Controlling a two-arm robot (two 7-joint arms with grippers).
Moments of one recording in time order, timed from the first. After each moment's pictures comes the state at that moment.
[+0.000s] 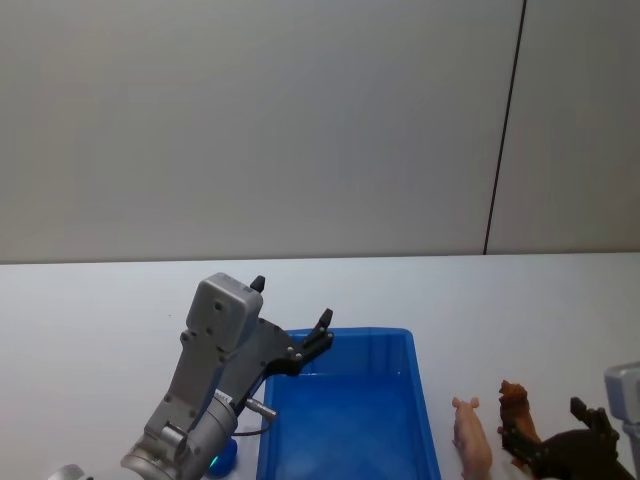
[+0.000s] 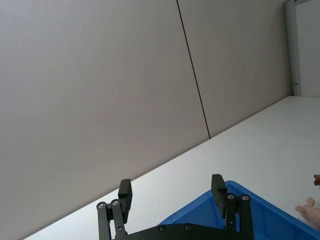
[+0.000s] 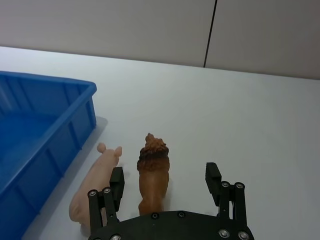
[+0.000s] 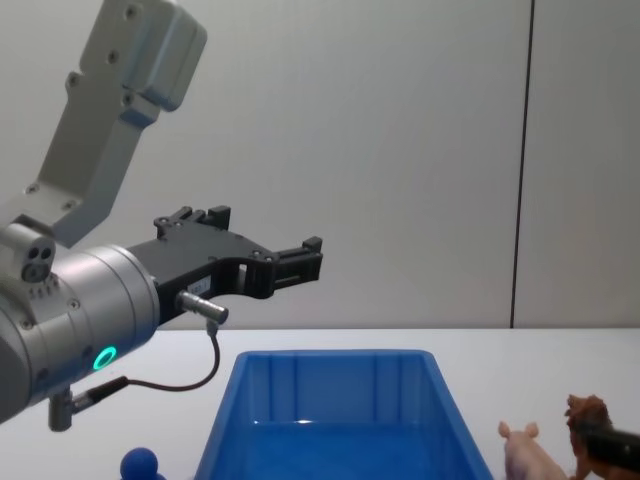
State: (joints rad) left arm -0.24 0.38 0.45 -1.63 -0.20 0.01 -0.01; right arm -0.05 0.30 -0.24 -1.66 0.24 0.19 -0.04
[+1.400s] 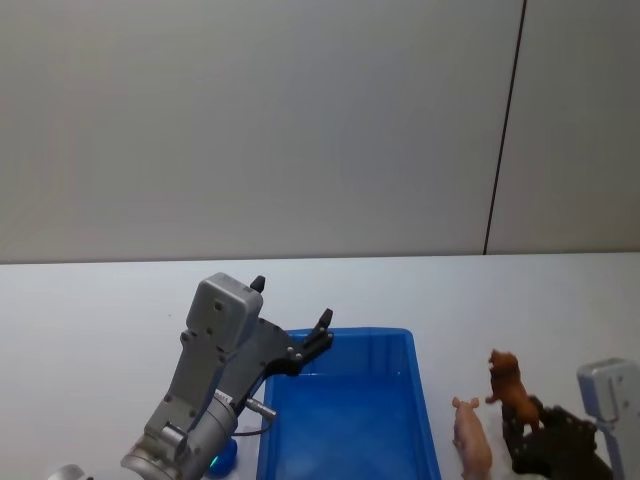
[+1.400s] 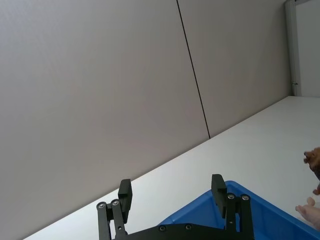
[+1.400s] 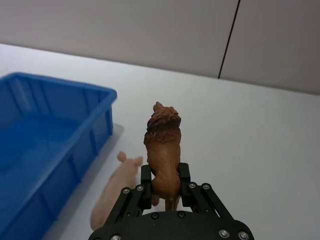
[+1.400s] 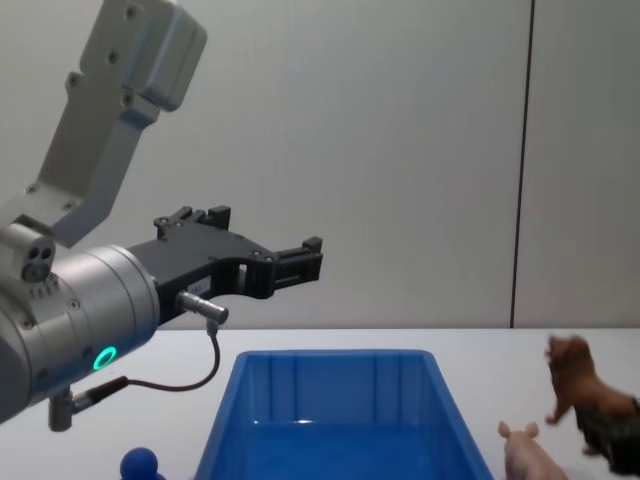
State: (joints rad) left arm -0.24 0.38 0.45 -1.63 -0.20 0.01 -0.01; right arm -0.03 0.27 -0.26 -1.64 0.17 0.18 0.00
